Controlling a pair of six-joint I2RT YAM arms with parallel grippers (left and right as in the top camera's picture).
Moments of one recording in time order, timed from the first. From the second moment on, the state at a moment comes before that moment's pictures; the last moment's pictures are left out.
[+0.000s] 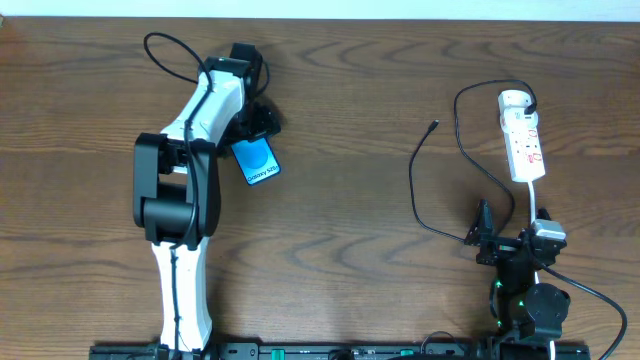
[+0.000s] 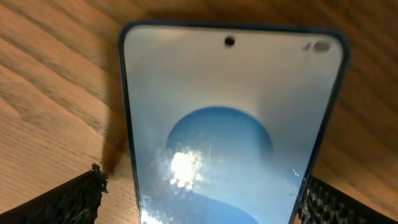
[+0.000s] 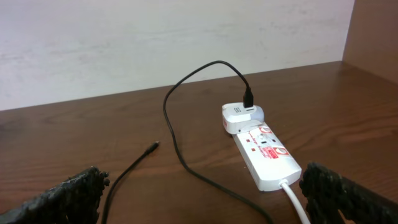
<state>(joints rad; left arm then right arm) -0.16 2.29 1.79 -1.07 -0.04 -0.64 -0.09 0.01 0.01 -0.07 0.02 0.12</state>
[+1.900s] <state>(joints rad) -0.15 2.19 1.62 -0.97 0.02 -0.68 -0.09 0.01 0.01 -0.07 0.02 0.12</state>
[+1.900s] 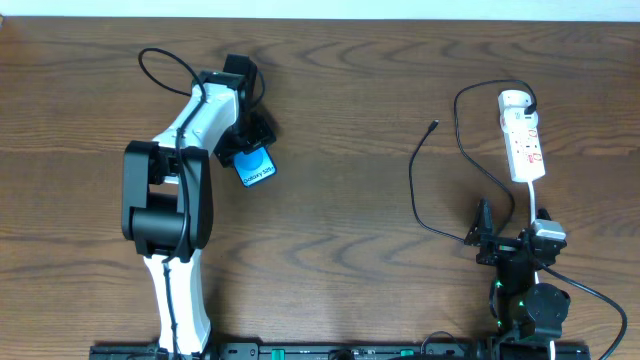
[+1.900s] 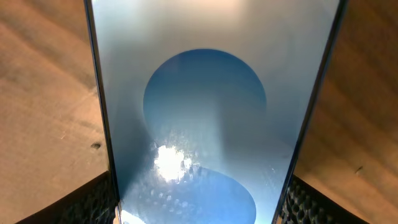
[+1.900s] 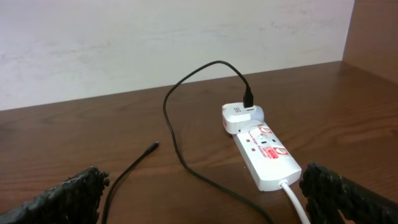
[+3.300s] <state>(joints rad) -0.19 1.94 1.46 -1.05 0.11 -0.68 -0.09 0.01 0.01 -0.07 0.02 0.12</state>
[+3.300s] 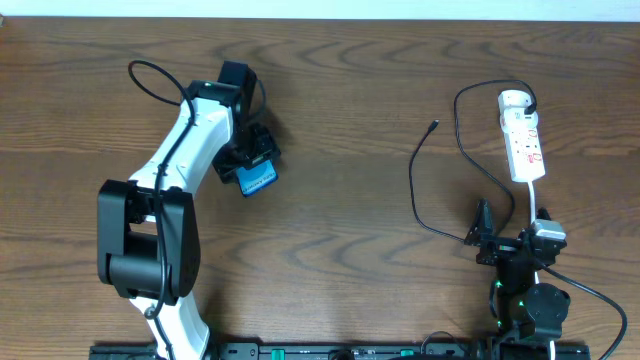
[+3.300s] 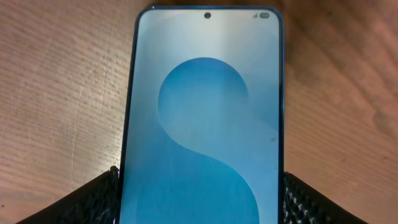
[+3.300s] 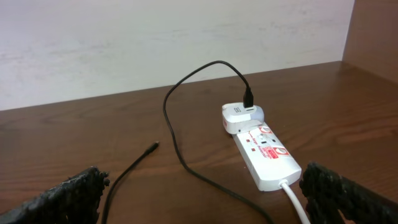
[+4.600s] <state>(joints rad) -0.28 1.91 1.19 -0.73 0.07 -0.68 -0.09 0.01 0.01 -0.07 0.02 0.12</state>
